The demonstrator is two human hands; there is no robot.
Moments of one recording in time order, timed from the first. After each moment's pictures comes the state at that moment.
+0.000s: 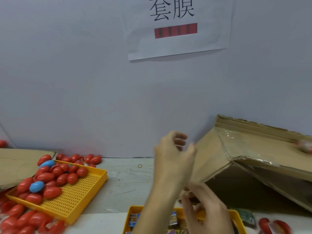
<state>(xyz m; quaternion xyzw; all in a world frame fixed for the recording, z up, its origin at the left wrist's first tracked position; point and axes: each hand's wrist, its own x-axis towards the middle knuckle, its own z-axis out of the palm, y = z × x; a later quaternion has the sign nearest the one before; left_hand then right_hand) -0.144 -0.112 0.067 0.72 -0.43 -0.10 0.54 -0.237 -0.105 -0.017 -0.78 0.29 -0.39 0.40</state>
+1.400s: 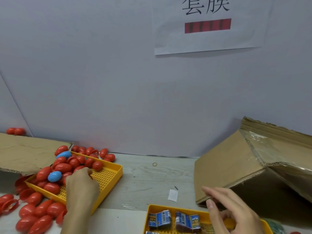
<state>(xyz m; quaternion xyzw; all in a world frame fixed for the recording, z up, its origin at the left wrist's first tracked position) 0.070 0.005 -0.026 0.95 -0.14 0.05 0.28 -0.233 -0.101 -0.021 -0.80 0.38 -0.38 0.26</state>
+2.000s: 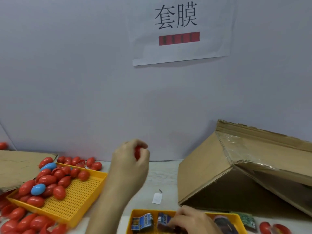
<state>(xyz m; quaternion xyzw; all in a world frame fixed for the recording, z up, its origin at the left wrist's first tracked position) -0.074 -0.053 0.075 0.78 -0.43 0.00 0.46 -0.232 -0.123 -0.006 -0.94 0.19 -0.03 0.29</state>
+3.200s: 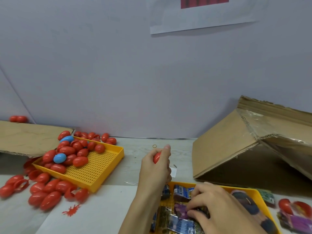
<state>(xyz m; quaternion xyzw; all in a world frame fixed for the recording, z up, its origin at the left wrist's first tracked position) -0.086 -0.050 -0.012 0.62 -0.24 -0.30 0.69 -0.236 -0.113 -0.025 -0.95 0.19 -0.06 0.22</state>
